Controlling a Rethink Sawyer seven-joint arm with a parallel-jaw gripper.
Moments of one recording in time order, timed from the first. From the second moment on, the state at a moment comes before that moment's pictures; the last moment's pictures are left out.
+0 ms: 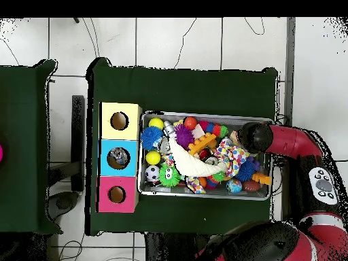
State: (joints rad) arm -0.66 -0.28 0.17 1.15 -0.56 0.63 1.26
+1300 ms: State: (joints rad) arm -0.58 -0.30 0.07 1.11 -0.54 1.05 1.26
